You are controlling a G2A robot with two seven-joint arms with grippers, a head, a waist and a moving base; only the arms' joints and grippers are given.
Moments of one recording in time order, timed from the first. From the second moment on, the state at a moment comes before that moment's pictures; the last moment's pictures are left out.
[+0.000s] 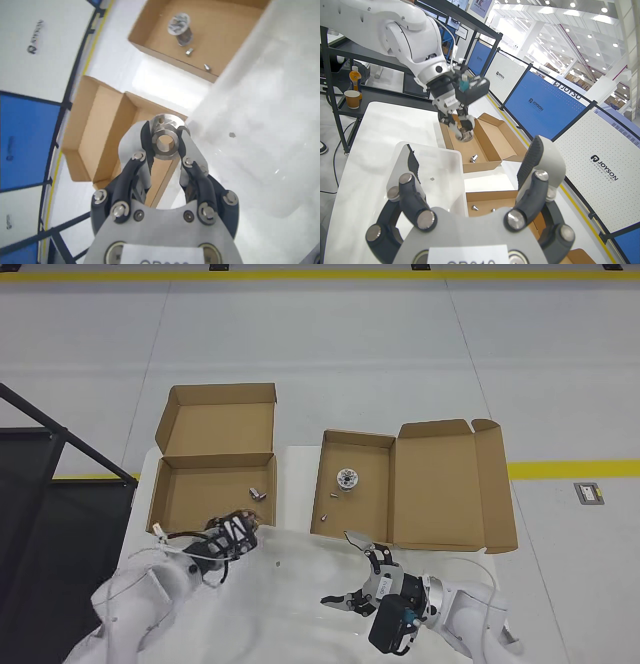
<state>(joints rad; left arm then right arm) 1.29 -0.98 -1.46 -1.95 1.67 -0.54 -0.31 -1.21 -1.20 1.21 -1.81 -1.94 -0.65 -0.56</state>
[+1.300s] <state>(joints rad) 1.08 -1.01 -1.49 -1.45 1.64 -0.29 -0.24 -1.21 -1.20 1.21 -1.81 -1.94 -0.65 -0.56</state>
